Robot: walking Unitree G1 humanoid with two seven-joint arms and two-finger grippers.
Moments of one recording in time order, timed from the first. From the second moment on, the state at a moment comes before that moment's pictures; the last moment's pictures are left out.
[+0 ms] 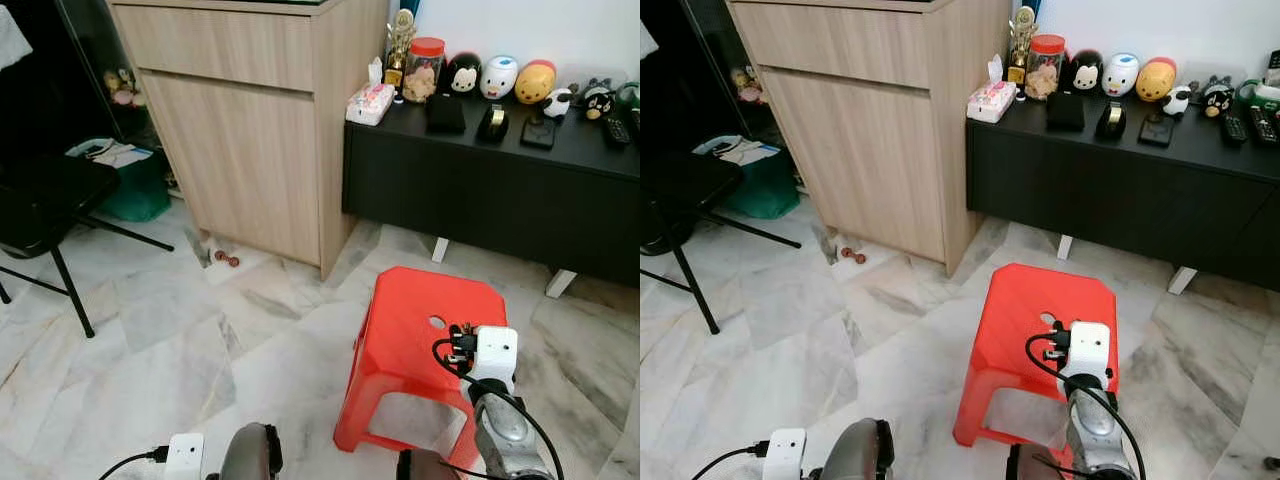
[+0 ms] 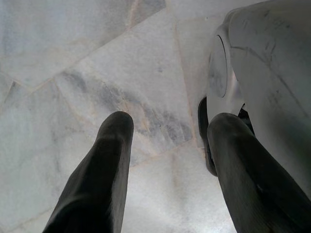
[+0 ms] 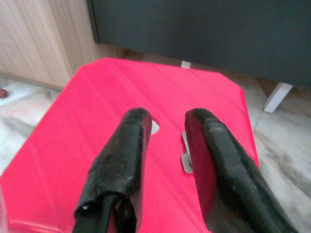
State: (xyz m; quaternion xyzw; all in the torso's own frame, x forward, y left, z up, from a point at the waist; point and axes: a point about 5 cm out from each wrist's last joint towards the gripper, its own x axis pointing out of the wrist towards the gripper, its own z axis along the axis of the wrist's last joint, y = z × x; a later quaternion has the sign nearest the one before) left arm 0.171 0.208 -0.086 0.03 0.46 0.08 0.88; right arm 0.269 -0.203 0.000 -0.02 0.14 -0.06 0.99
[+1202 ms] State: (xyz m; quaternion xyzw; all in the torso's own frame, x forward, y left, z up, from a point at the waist) left arm 0.170 0.210 -0.086 0.03 0.46 0.08 0.88; right arm 0.279 -0.196 0.005 -0.01 0.14 -0.06 0.99
